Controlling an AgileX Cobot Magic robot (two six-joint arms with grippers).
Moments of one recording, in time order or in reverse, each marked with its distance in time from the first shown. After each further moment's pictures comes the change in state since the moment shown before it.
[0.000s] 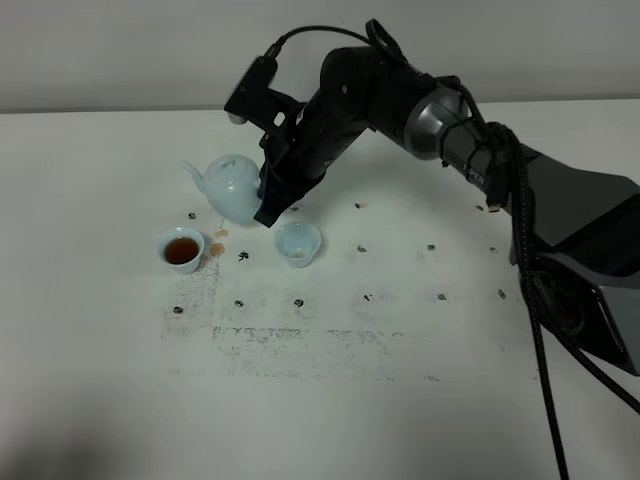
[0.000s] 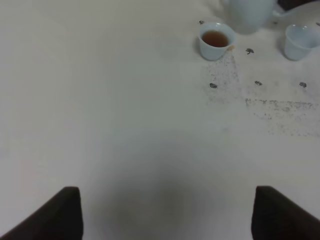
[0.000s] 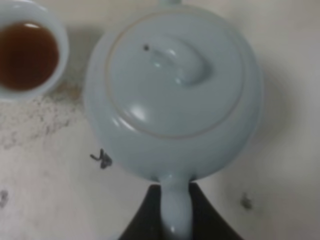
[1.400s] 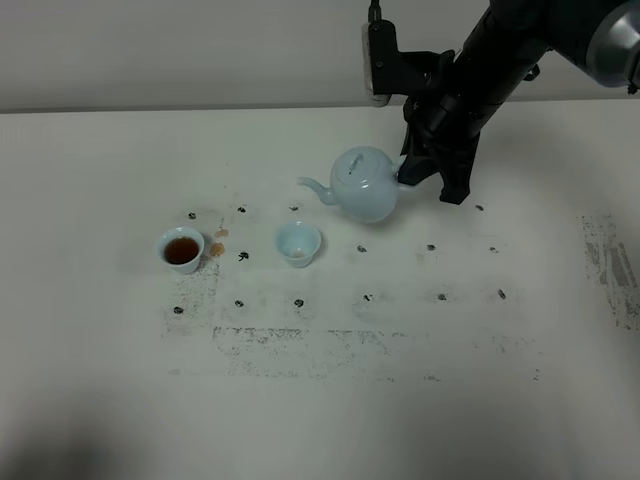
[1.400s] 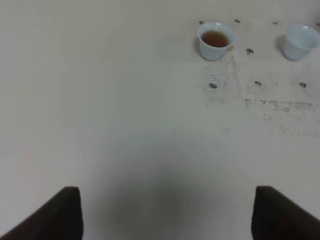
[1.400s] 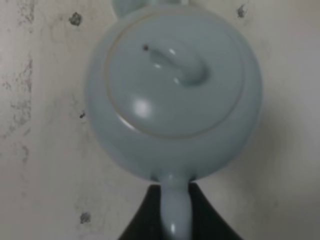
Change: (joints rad) left arm 0.000 0.000 0.000 0.000 0.000 0.000; right arm -0.240 -0.343 0.351 0.009 0.242 -0.579
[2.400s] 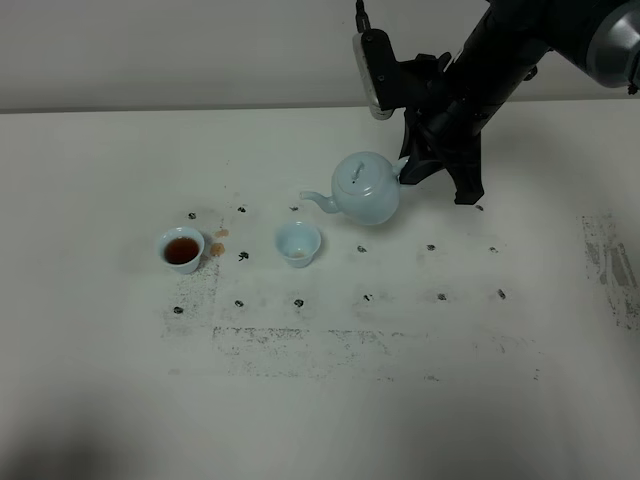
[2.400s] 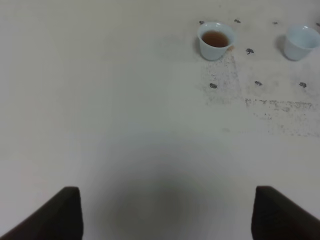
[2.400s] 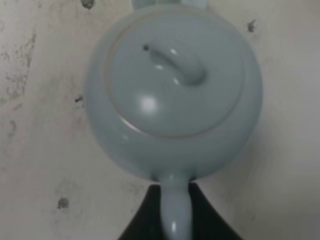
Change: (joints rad) left arm 0.000 0.000 0.000 0.000 0.000 0.000; right arm 0.000 0.000 0.001 -0.001 -0.001 -0.180
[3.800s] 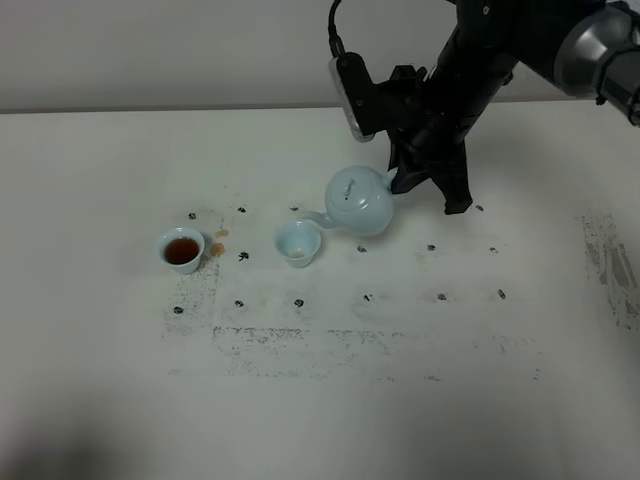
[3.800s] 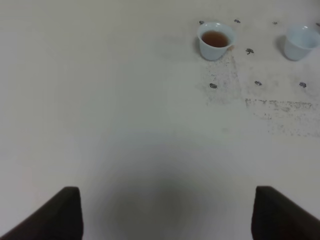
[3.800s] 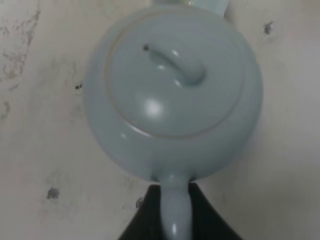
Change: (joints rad) left arm 0.000 0.000 0.000 0.000 0.000 0.000; right arm 0.056 0.042 -0.023 -0.097 -0.017 0.002
